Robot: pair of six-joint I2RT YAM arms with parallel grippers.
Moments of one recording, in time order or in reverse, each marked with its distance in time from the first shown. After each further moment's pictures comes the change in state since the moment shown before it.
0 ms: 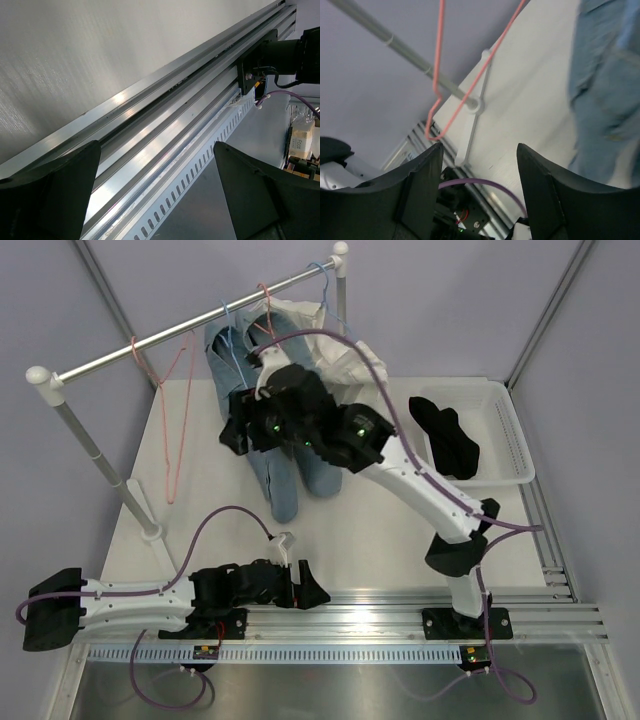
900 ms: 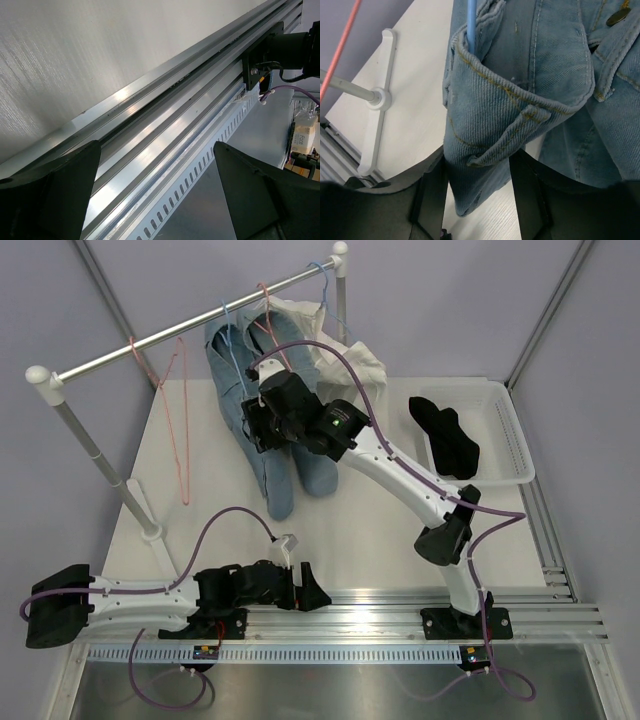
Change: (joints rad) left arm 0.000 0.058 -0.015 0.060 0.026 -0.001; right arm -0.135 0.029 -0.127 -0.016 0.097 -0.211
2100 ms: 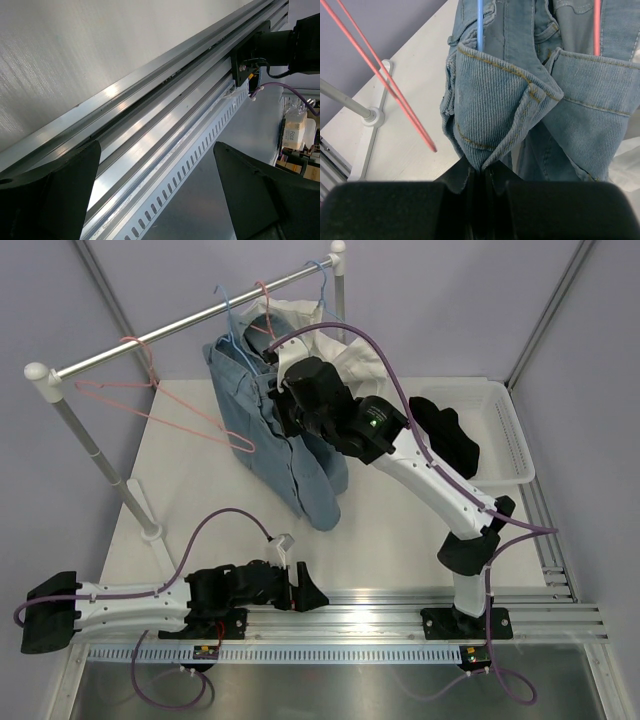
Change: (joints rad) left arm 0.000 -0.109 0.000 -0.077 0.011 -0.003; right arm 0.011 -0.148 -0.027 0.015 0.107 -0.111
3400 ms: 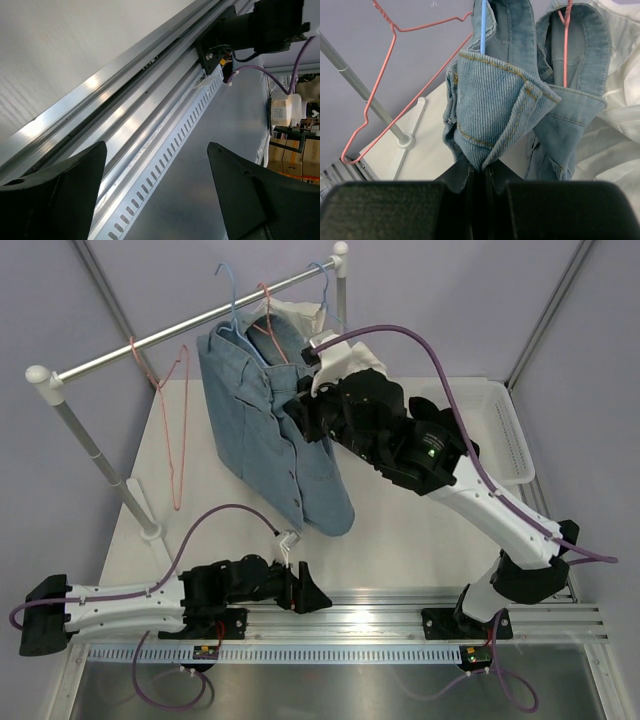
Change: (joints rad) left arm 0.000 -0.038 0.056 -0.002 0.074 0.091; right arm 0.064 -0.294 -0.287 0.265 0.021 -0.043
